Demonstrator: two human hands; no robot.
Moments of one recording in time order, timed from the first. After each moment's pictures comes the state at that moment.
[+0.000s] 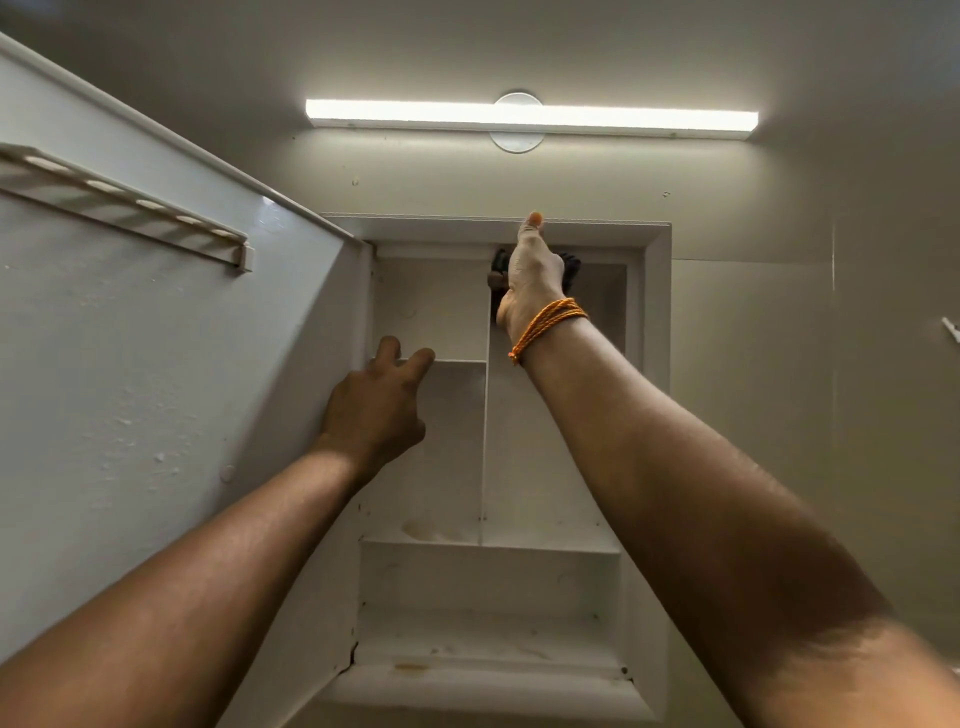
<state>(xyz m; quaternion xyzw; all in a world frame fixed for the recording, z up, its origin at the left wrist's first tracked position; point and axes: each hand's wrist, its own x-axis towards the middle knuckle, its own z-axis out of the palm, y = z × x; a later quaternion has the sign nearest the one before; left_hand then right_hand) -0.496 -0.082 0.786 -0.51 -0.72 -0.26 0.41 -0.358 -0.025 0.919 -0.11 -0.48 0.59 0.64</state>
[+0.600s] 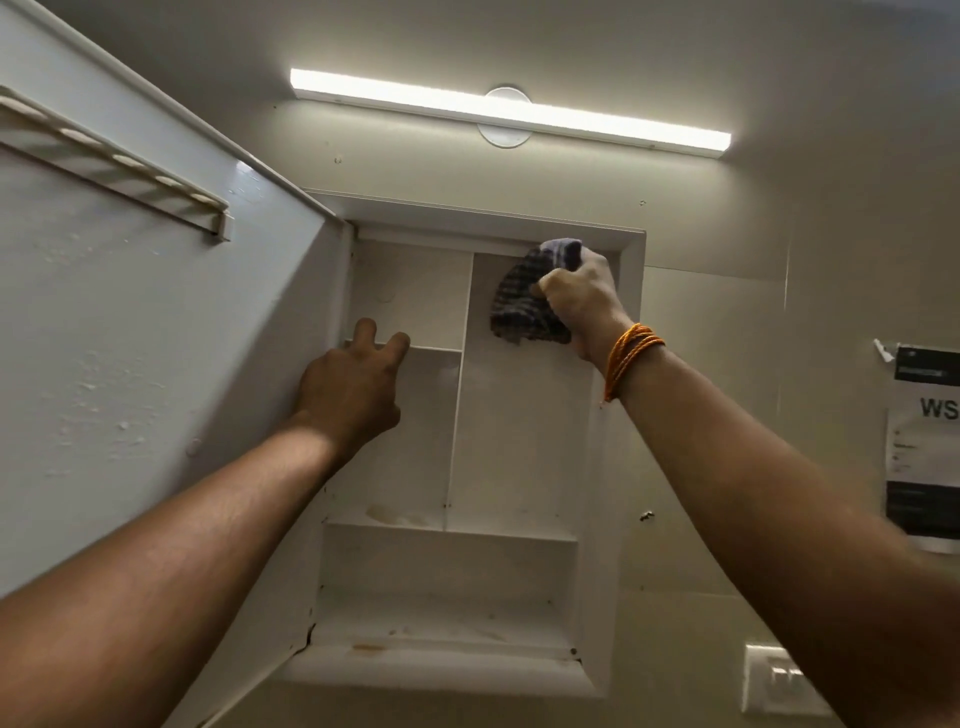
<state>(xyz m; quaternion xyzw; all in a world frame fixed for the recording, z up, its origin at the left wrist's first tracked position) -0.489 -0.085 0.789 -0.49 -0.73 -0.24 0.42 -0.289 0.023 0.897 -0.18 -0.69 0.29 0.64</state>
